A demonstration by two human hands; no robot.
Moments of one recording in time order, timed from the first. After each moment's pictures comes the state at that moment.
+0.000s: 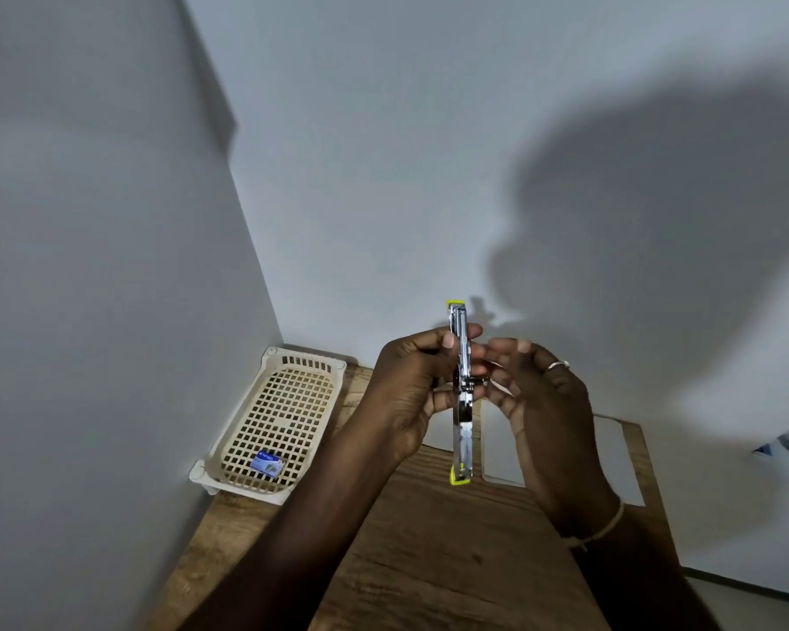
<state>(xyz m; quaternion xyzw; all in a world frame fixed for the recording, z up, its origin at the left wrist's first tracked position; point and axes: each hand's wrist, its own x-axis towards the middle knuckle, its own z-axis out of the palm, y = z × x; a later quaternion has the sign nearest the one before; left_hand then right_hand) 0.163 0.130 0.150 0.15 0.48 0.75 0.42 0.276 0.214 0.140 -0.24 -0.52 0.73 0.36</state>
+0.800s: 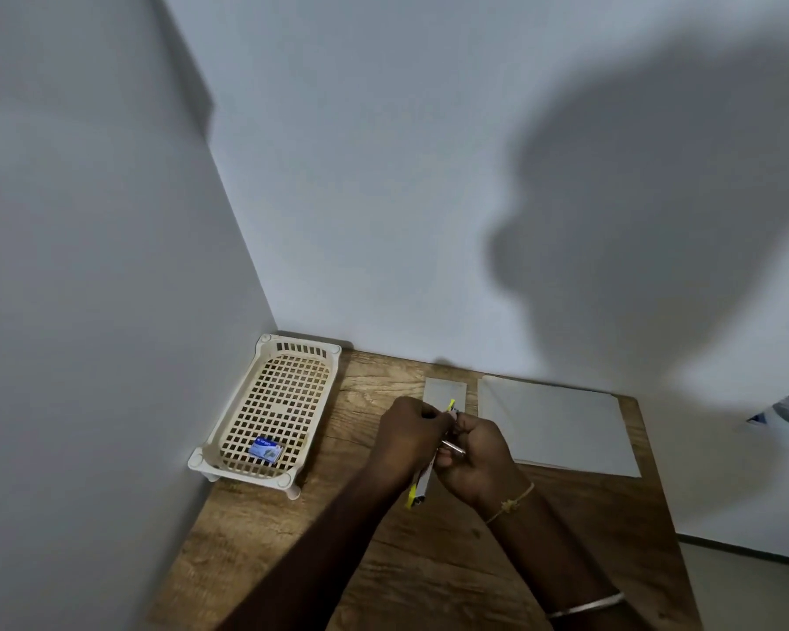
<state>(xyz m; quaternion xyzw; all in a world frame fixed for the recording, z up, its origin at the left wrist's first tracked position) 0.184 0.126 0.048 0.19 0.81 0.45 0.31 0.251 0.205 0.019 -0.38 -0.19 0.90 0.10</state>
